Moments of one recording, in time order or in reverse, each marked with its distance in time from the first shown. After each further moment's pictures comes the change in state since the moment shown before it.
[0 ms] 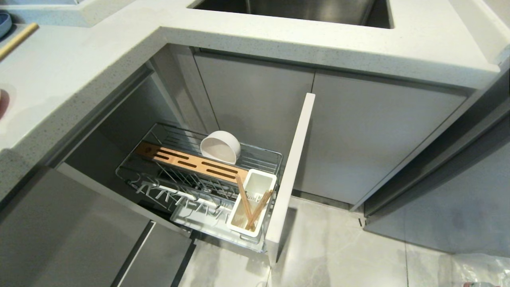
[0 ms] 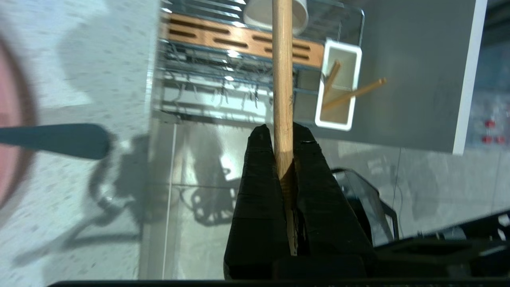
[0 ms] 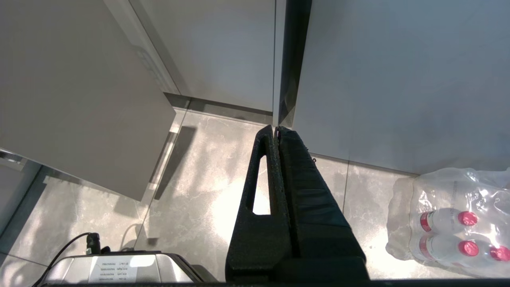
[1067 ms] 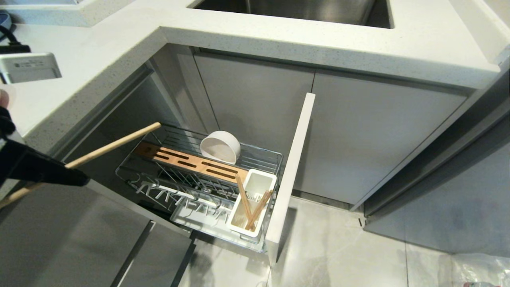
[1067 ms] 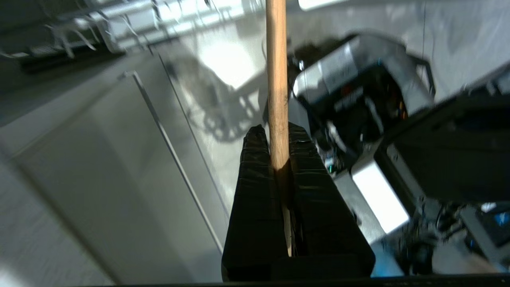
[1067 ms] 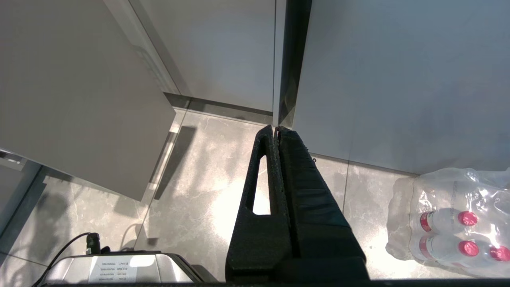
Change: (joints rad) left arm -0.420 0.204 0.031 0.169 0.268 0.161; right arm 0.000 0.000 0.000 0.000 0.000 0.000
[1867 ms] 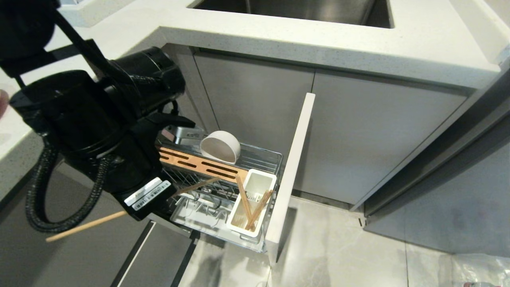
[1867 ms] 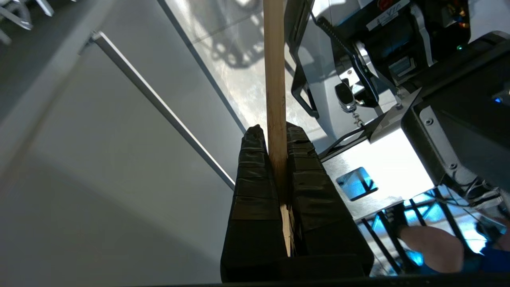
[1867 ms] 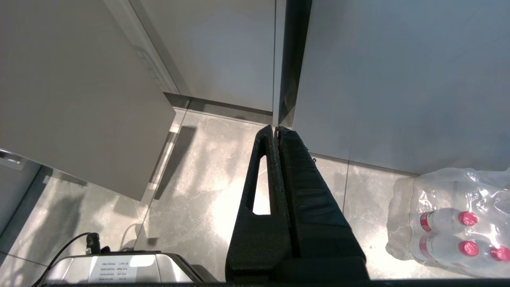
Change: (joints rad) left arm -0.363 0.351 -0.081 0.105 0.306 -0.230; right arm 0.000 0.000 0.000 0.000 0.000 0.000
